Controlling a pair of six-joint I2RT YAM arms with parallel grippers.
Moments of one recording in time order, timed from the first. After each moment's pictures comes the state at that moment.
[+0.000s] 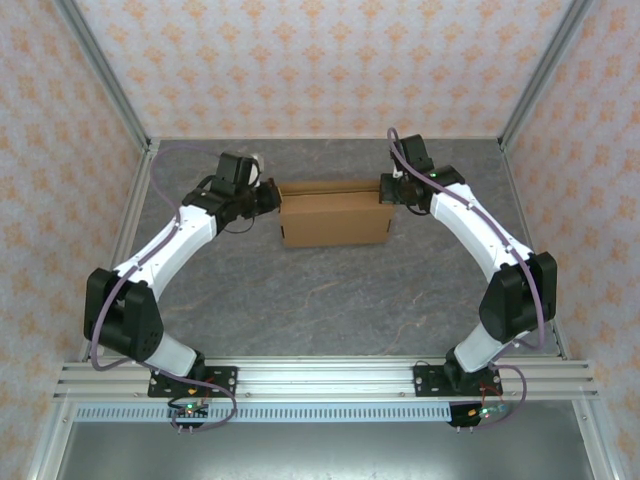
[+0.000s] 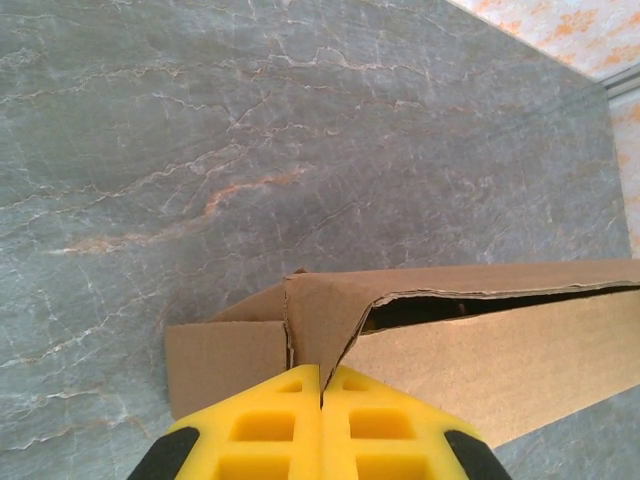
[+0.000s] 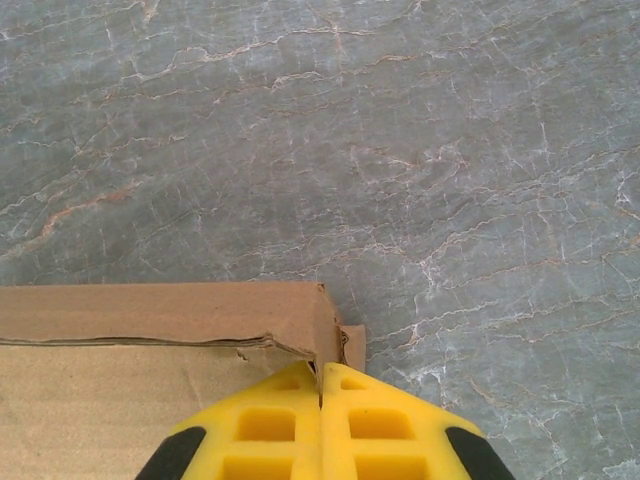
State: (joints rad) left arm -0.29 1.50 1.21 -0.47 0.20 -0.61; right arm 0.37 1.61 1.45 -0.75 0.10 0.31
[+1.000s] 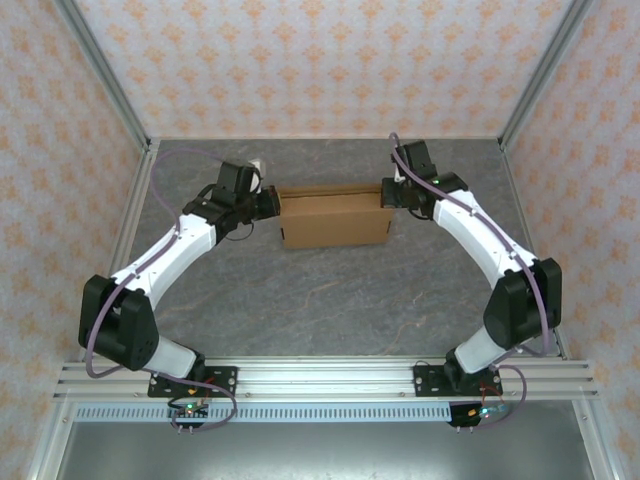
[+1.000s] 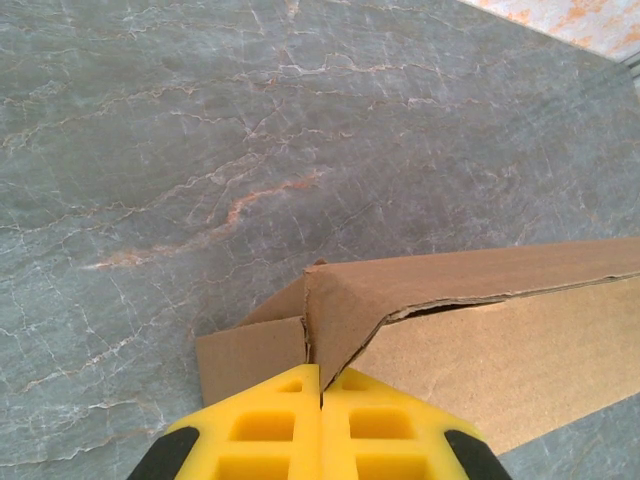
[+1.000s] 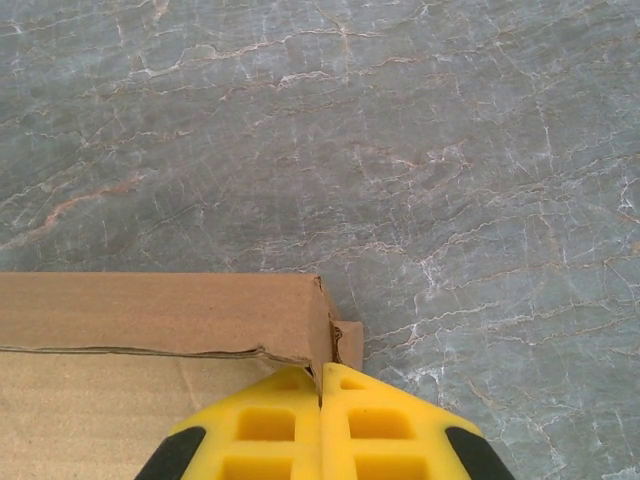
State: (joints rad) left arm -0.32 1.45 1.13 -0.42 0.12 -0.52; right arm 0.36 1.56 1.36 -0.69 0.08 0.28
